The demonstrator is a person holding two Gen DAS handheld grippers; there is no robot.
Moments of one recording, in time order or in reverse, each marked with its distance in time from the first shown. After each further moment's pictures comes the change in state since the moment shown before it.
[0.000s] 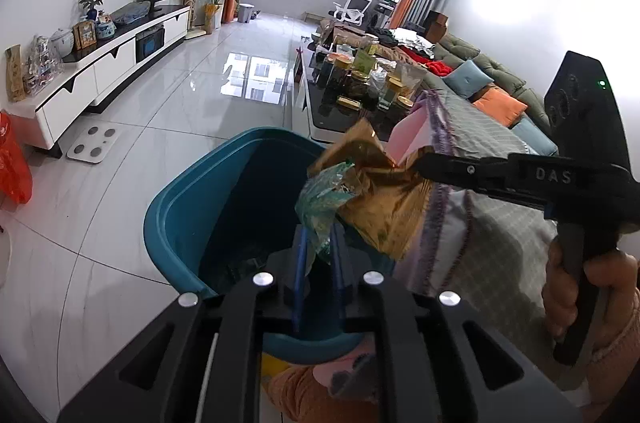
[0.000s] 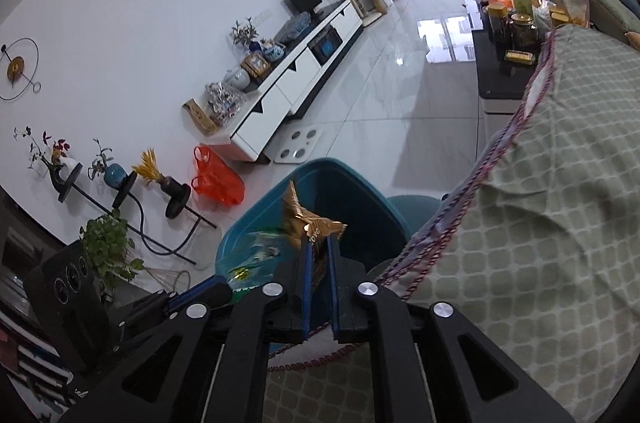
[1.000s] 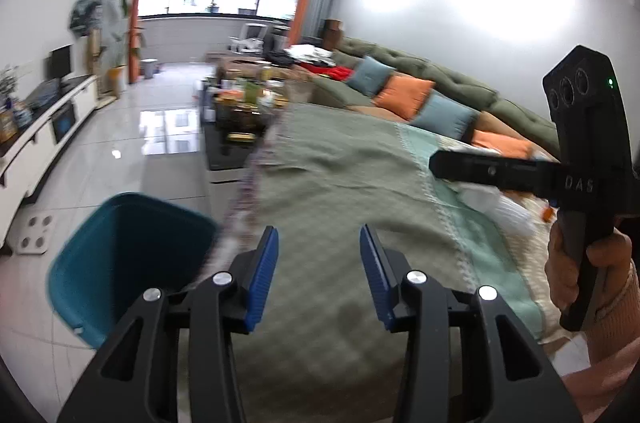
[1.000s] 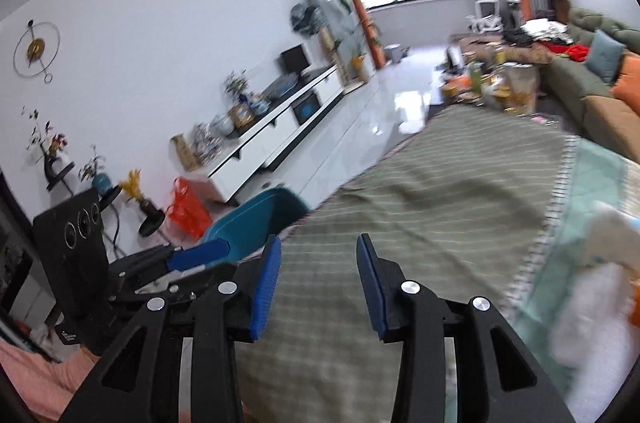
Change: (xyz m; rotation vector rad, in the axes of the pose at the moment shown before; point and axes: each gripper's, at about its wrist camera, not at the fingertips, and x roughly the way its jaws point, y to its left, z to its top) left arm -0.028 -0.139 -0.021 0.309 -0.095 -0.262; right arm -0.190 -0.028 -0.075 -0.102 -0.298 -0.159
